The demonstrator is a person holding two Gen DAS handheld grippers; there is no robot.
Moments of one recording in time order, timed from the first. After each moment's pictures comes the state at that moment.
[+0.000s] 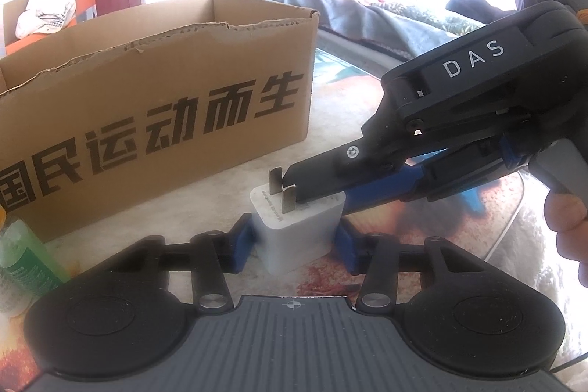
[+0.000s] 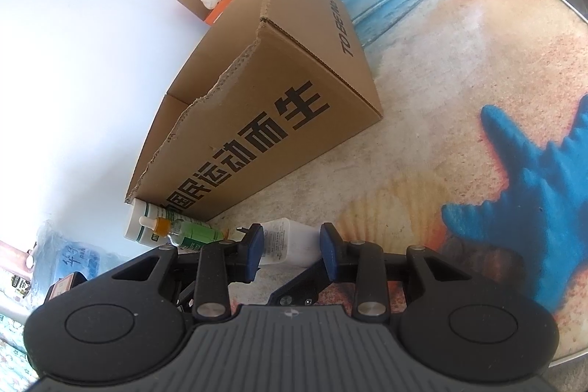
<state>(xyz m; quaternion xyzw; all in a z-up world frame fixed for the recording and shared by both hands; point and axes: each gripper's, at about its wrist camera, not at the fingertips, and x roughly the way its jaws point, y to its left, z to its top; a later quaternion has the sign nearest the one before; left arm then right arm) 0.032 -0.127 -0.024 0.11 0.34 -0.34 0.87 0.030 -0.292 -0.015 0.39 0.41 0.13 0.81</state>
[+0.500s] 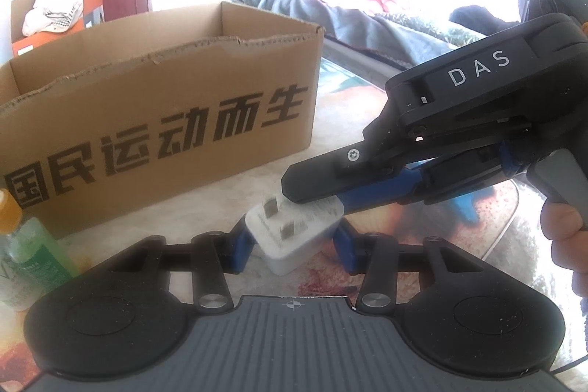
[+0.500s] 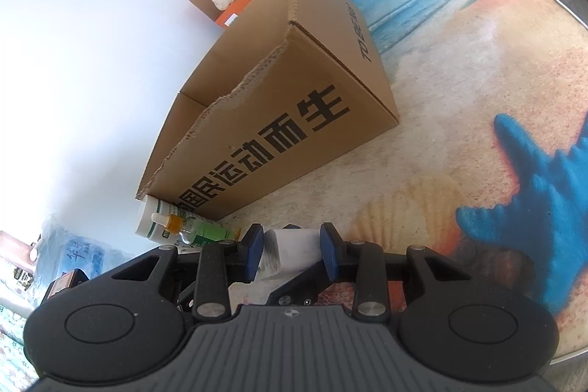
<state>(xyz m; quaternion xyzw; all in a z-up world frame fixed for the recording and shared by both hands) 0.027 -0.112 -0.011 0.10 0.33 -0.34 0.88 0.027 -0.286 -0.004 0.38 0.40 0.14 0.82</state>
